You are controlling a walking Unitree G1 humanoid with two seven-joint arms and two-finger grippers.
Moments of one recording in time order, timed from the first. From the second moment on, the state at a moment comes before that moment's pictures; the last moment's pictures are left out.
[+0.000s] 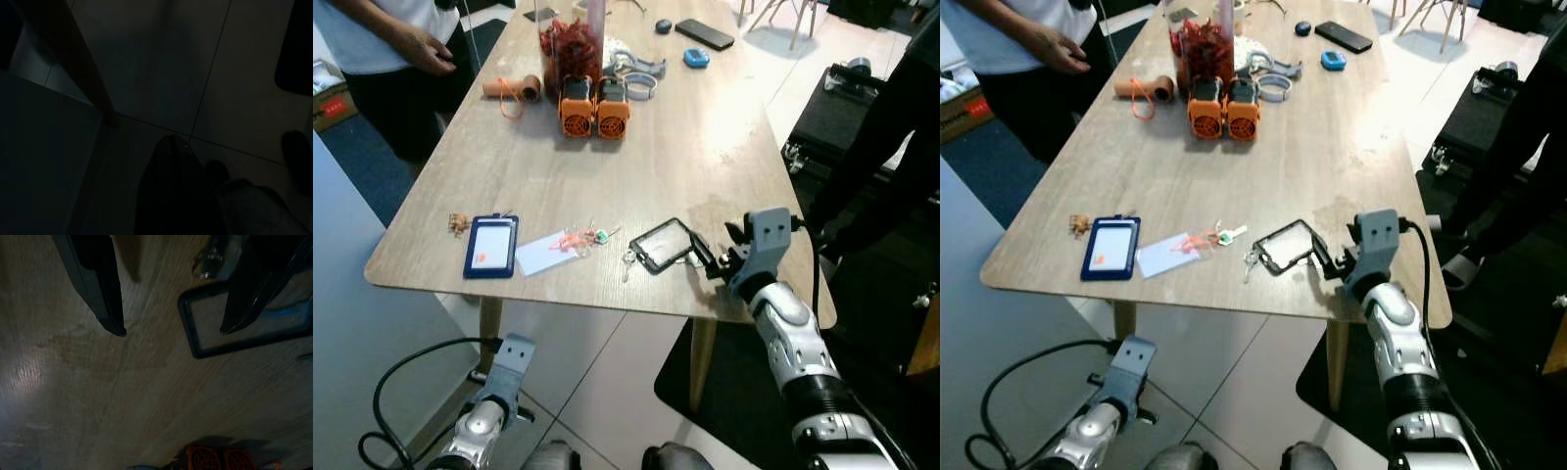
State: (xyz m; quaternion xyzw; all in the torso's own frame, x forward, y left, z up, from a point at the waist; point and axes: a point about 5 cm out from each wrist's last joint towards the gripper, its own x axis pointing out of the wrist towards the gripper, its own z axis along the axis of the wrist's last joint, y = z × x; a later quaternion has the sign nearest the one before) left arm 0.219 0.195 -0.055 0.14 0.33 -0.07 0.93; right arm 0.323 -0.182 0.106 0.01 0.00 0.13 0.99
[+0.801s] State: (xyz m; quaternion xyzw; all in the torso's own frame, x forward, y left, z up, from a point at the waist) left arm 0.219 0.195 -0.055 0.14 0.33 -0.08 0.93; right arm 0.311 -0.191 0.092 0.01 0.04 0.11 0.99
